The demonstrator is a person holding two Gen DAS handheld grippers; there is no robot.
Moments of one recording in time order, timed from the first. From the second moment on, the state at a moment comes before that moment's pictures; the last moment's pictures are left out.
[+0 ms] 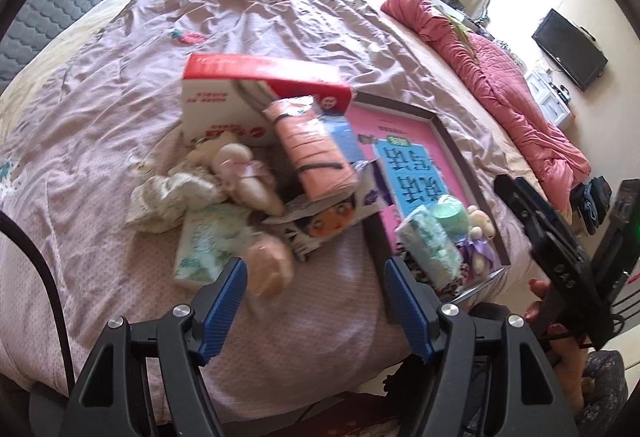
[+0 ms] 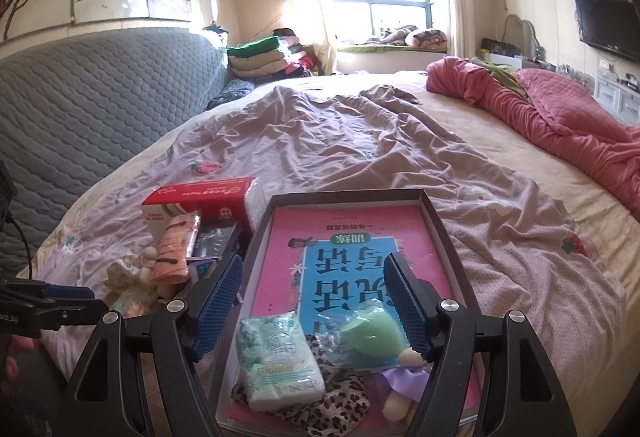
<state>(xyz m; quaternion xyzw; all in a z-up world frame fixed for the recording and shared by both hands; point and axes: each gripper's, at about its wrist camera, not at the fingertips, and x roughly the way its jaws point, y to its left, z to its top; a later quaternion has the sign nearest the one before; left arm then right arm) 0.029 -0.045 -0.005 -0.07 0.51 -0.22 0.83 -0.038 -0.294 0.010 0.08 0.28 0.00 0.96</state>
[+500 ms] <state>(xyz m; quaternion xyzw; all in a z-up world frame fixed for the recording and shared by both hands) 0.033 -0.030 -0.029 -0.09 0.53 -0.22 0.82 -0.033 -0.262 0.007 0.05 0.30 0.04 0.95</state>
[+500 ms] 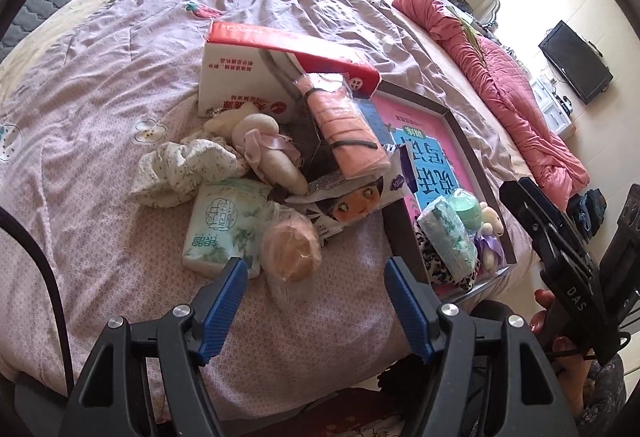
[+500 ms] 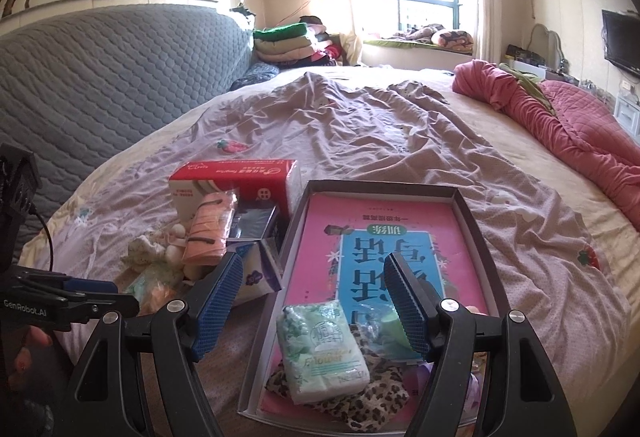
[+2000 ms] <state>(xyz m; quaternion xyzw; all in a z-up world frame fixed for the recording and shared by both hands) 0.065 -0.049 -0.066 -0.09 0.53 -0.23 0.81 0.076 -0.177 -0.011 -0.01 0.41 0.16 0.90</state>
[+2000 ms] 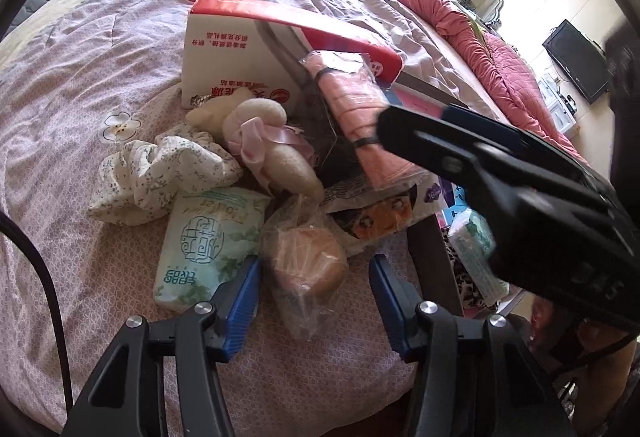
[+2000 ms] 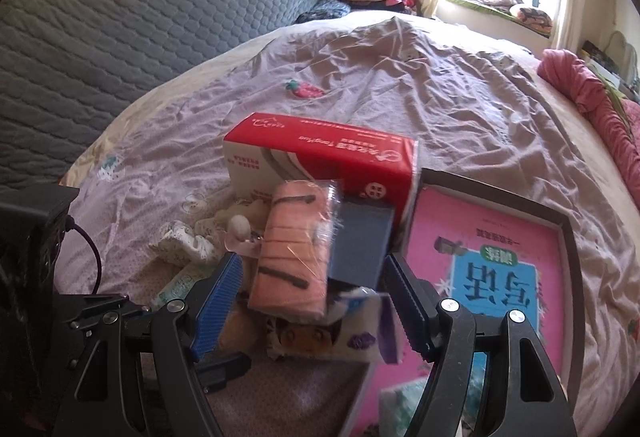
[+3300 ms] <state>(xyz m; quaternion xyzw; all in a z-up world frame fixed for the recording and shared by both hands) 0.070 -0.050 -0.073 -0.10 0.53 -0.23 0.81 0.089 -0.181 -0.022 0.03 0.40 0.16 0.90</state>
